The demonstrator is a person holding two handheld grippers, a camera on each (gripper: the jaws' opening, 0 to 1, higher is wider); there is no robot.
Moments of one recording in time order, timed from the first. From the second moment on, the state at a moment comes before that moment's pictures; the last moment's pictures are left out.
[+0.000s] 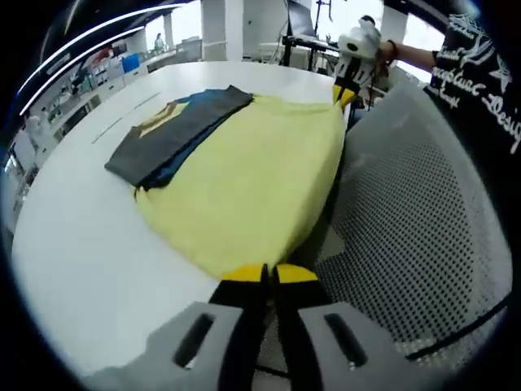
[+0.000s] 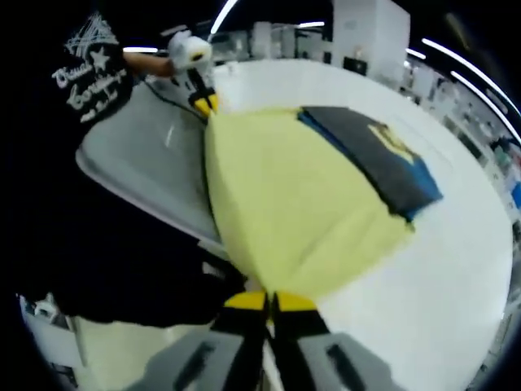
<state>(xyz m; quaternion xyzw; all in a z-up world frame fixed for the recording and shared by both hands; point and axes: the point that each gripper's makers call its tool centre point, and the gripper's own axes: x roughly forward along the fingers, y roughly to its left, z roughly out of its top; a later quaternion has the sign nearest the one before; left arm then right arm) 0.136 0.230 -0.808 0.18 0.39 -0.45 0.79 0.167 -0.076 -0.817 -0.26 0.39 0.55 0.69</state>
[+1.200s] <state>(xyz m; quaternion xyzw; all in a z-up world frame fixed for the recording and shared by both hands) 0.188 0.229 -0.719 0.23 0.35 -0.45 0.79 0.227 -0.078 -0.738 -0.36 0.33 0.51 0.71</state>
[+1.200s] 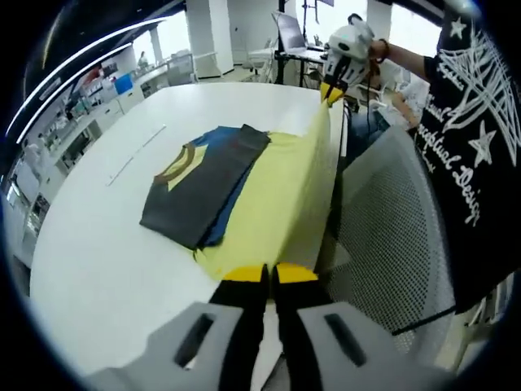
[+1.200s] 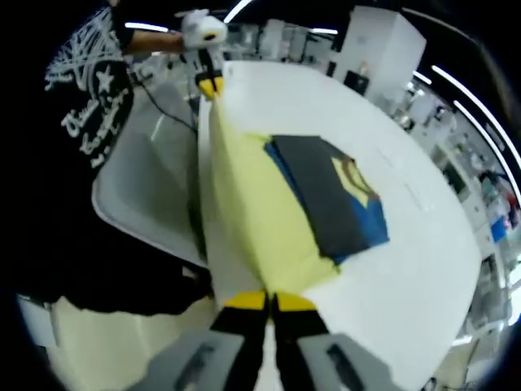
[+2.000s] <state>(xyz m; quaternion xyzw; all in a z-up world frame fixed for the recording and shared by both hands) 0.299 0.237 -0.674 0.30 0.30 -0.39 0.82 0.325 -0.070 -0.698 -0.41 0.26 0.46 0.74</state>
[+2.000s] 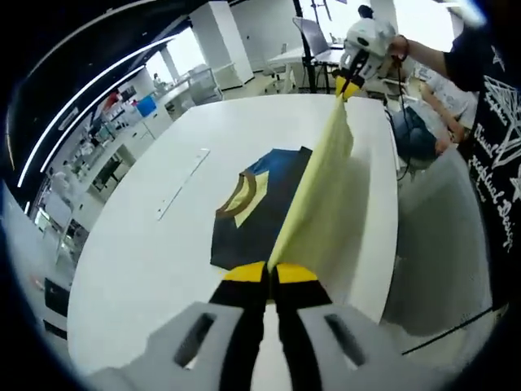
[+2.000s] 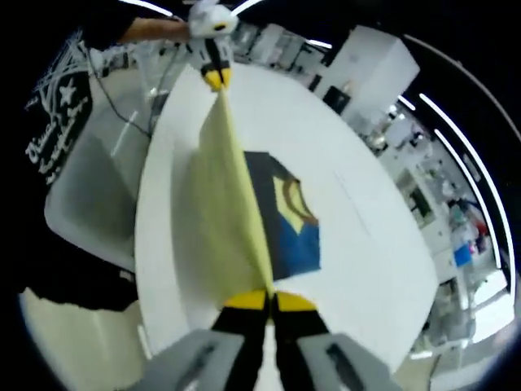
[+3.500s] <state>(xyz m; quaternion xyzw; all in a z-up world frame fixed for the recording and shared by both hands) 0.456 0.265 -0.753 0.22 0.36 -0.36 0.83 0.488 -0.046 -0.773 -0.48 0.28 0.41 0.73</state>
